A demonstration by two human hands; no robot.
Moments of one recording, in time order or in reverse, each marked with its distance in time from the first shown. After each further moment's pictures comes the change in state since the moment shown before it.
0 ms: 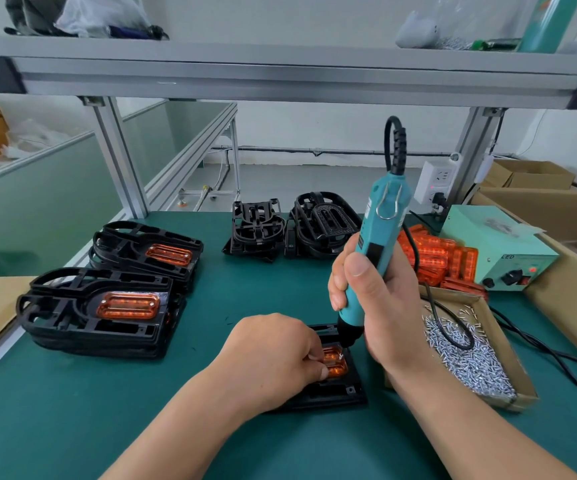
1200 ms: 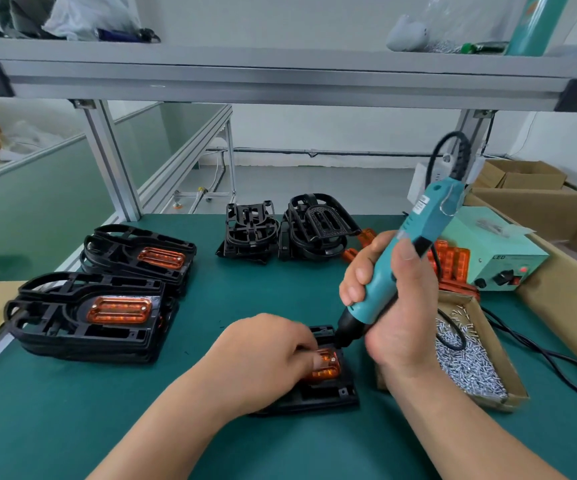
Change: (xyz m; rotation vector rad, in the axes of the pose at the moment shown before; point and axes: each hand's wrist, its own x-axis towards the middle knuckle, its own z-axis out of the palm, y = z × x) left_hand -0.003 -0.002 -0.009 -0.123 -0.019 0.015; right_hand 0.001 -0.009 -0.005 0.412 0.151 0.050
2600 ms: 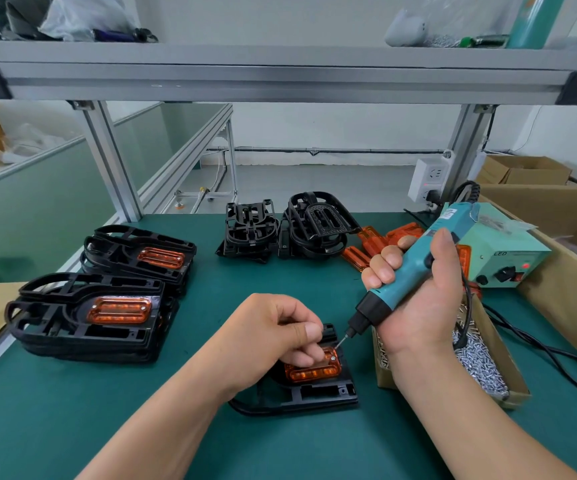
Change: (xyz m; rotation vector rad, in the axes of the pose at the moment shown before) left_hand 0.007 -0.006 0.003 -1.069 0.000 -0.125; right_hand 0.016 -0.001 -0.024 0.302 0.300 0.135
